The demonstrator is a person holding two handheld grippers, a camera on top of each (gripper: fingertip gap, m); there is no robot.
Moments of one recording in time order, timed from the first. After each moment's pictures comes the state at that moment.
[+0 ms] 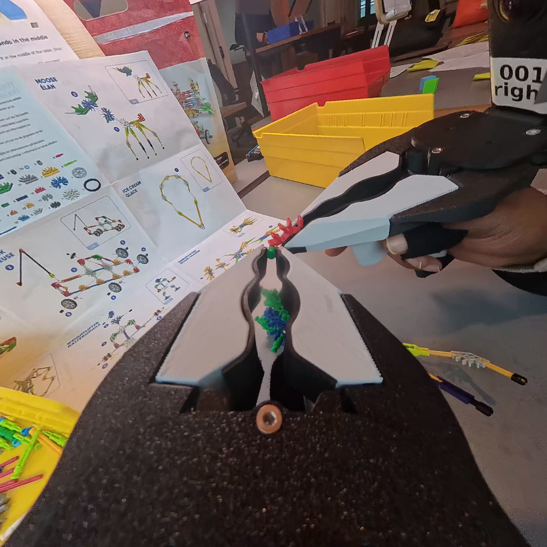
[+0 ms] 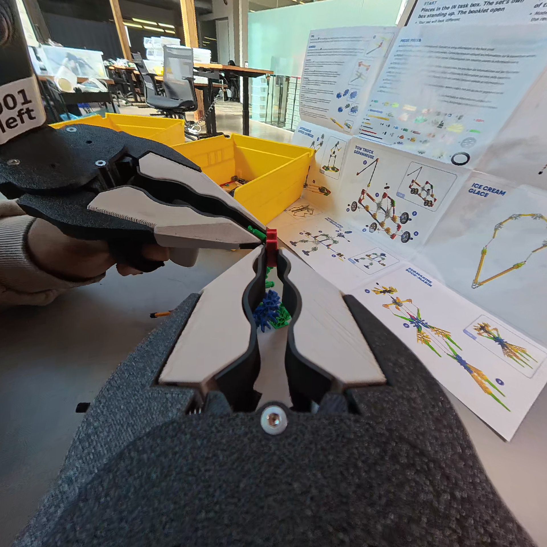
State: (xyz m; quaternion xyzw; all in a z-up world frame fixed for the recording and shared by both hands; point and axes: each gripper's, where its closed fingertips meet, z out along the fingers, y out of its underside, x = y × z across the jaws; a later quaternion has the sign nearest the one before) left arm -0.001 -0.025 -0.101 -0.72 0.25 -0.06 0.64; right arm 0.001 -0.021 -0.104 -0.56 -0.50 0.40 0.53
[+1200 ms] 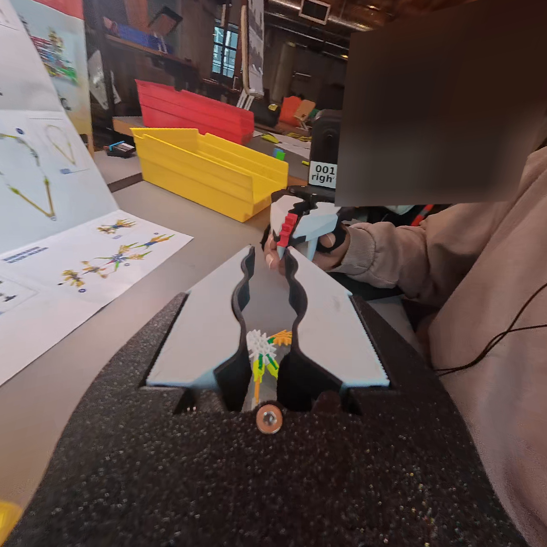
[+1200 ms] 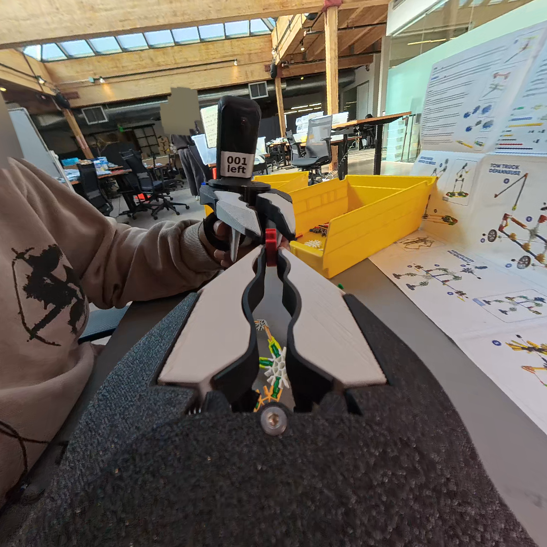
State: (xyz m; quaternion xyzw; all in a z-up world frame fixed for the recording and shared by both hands) left arm 0.003 -0.060 -0.083 -0.68 0.25 -0.39 0.56; right arm 0.013 -0.060 -0.085 -0.45 -0.52 0.61 0.39
